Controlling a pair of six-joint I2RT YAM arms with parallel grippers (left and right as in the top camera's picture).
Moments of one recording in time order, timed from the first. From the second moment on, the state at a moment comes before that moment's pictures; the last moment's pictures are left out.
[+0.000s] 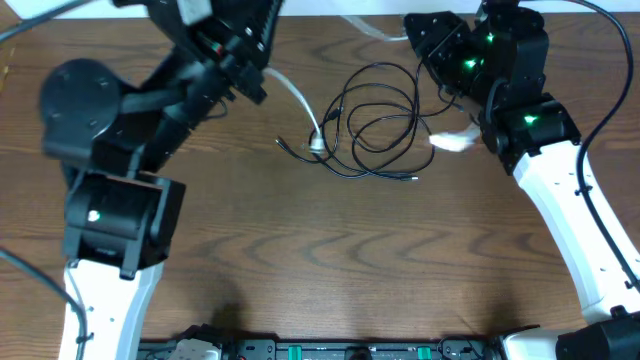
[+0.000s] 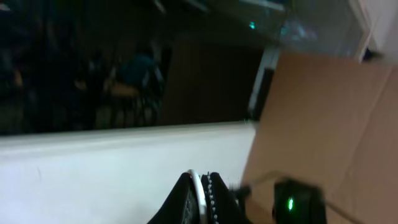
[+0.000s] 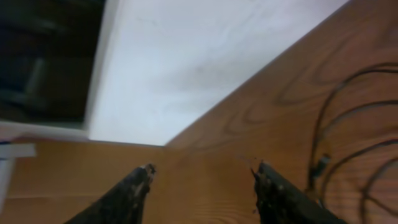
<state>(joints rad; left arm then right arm) -0.24 1.20 1.57 -0.10 0.47 -0.37 0.26 1.54 1.40 -0.21 -0.28 1.08</state>
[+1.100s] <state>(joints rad) -0.23 1.37 1.68 -0.42 0.22 -0.38 0.05 1.54 1.40 0.28 -0.98 0.75</state>
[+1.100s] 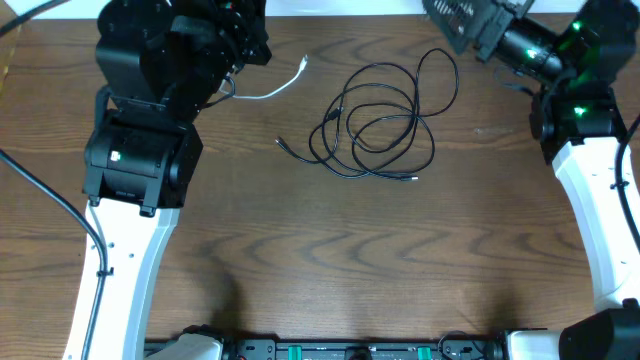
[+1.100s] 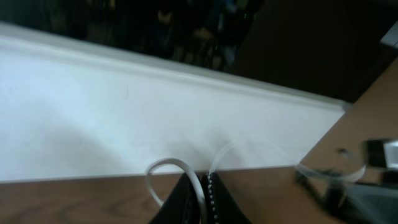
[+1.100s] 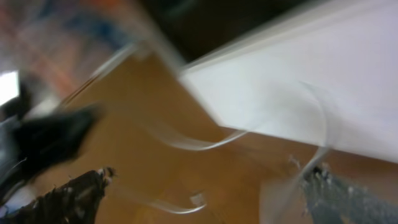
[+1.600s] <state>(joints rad) -0.23 1.37 1.68 -0.51 0.24 -0.32 0.05 1.53 1.40 0.14 -1.44 0.56</state>
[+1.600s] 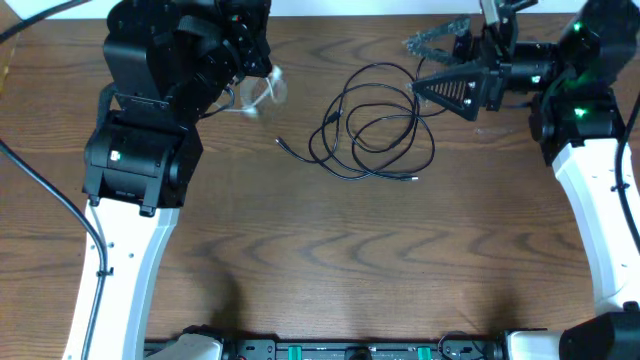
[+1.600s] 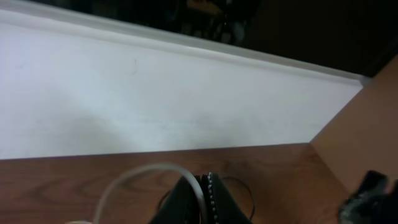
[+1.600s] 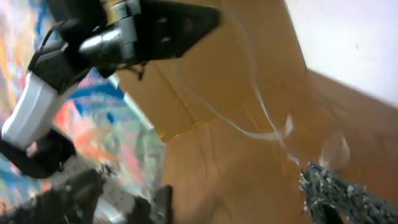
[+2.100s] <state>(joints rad) -0.23 1.37 1.68 -0.66 0.46 -0.33 0.14 1.53 1.40 -0.26 -0.96 0.33</state>
